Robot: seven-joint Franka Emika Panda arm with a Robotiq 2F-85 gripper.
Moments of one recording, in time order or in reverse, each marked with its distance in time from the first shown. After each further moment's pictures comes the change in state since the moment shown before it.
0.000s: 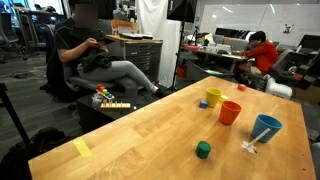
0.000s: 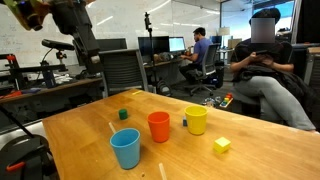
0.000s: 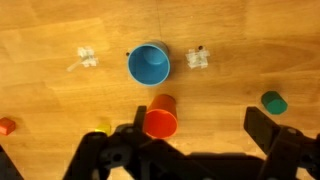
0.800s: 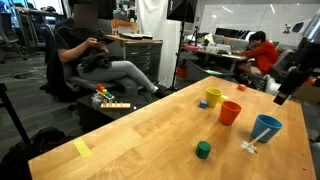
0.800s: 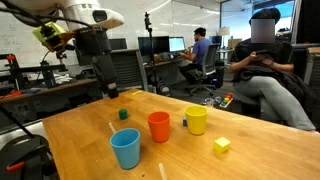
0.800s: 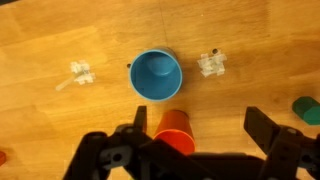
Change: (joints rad) arm -0.065 0.232 -0.008 0.037 -0.002 0.131 0.029
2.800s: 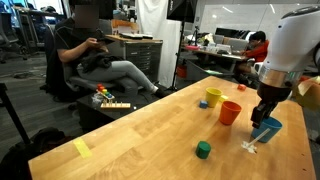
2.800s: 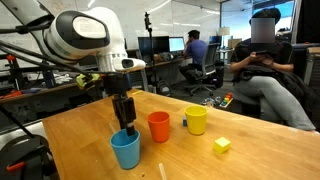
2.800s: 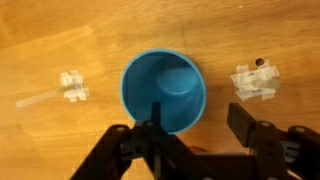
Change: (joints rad) arm 0.042 0.405 -0.042 0.140 -0.280 0.097 0.265
